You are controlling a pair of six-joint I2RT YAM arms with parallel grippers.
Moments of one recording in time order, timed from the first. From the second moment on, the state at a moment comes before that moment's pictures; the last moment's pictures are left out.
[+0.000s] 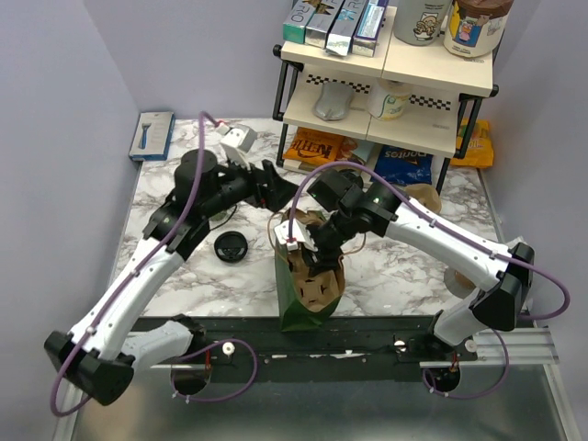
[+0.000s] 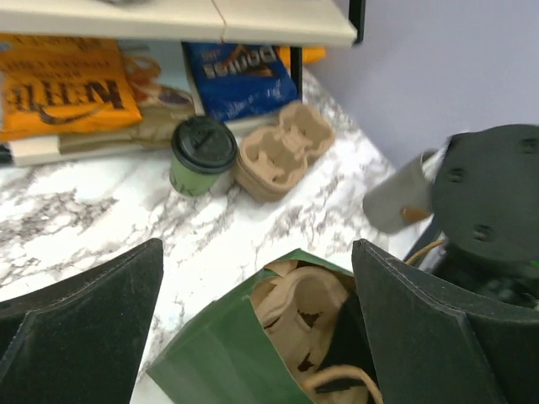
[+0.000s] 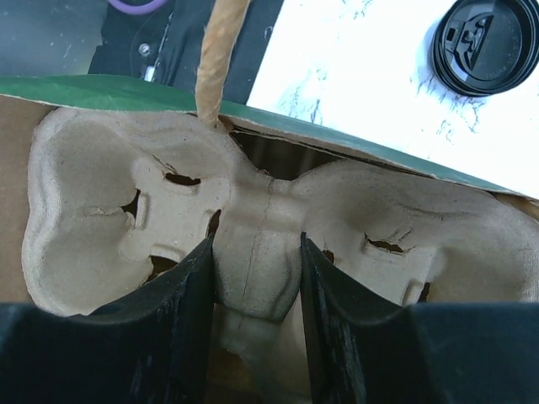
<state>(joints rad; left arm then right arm) -0.51 1.00 1.12 -0.24 0.34 -0.40 0.95 1.54 1.52 -1.06 -0.62 -0.85</state>
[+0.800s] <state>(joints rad) -0.44 1.18 1.09 -0.33 0.68 -0.26 0.95 1.53 1.52 -1.10 -0.62 -0.91</state>
